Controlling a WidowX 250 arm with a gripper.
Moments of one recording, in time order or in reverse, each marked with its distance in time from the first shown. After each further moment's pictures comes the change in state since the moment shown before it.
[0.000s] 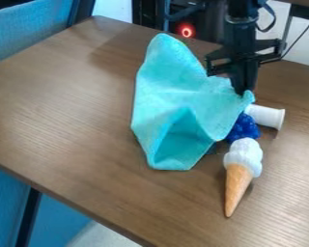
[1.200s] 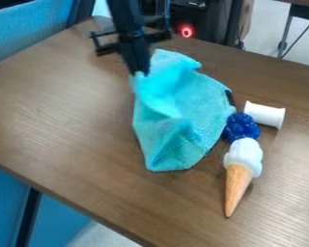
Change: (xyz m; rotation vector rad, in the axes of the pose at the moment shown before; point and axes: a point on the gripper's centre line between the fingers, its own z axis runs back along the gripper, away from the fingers) arm 0.006 0.138 0.070 -0.041 0.095 -0.125
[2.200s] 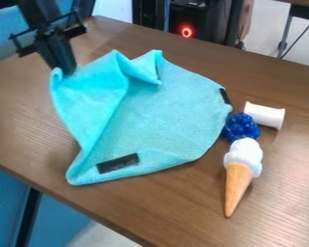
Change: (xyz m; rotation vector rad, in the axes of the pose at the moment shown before) arm -0.005 0.097 0.028 -0.094 0.104 -0.003
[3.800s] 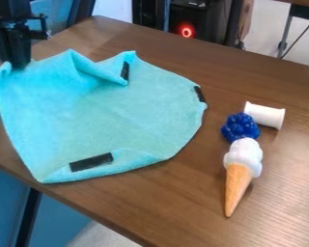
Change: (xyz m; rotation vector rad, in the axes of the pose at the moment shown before) arm 0.004 0.054 0.028 0.377 -0.004 -0.084
